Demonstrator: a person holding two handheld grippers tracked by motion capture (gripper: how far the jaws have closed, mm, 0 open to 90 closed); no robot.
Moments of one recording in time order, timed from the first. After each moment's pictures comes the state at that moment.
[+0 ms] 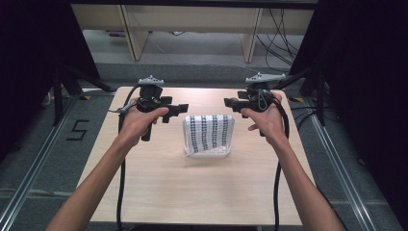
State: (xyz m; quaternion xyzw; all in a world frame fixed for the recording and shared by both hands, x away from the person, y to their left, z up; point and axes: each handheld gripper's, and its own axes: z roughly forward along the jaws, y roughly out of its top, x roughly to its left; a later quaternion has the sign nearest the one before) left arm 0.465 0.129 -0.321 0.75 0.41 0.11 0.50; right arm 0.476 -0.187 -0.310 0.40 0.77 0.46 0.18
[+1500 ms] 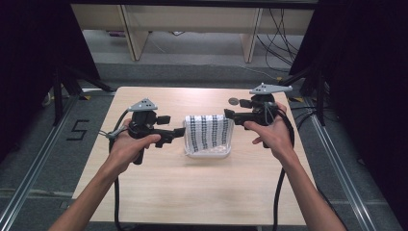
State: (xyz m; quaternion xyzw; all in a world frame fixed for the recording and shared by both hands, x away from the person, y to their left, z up) left arm 0.403 0.139 -0.338 0.77 0.36 0.10 0.52; right arm 0.439 -0.192 -0.313 0.38 0.77 0.48 0.17
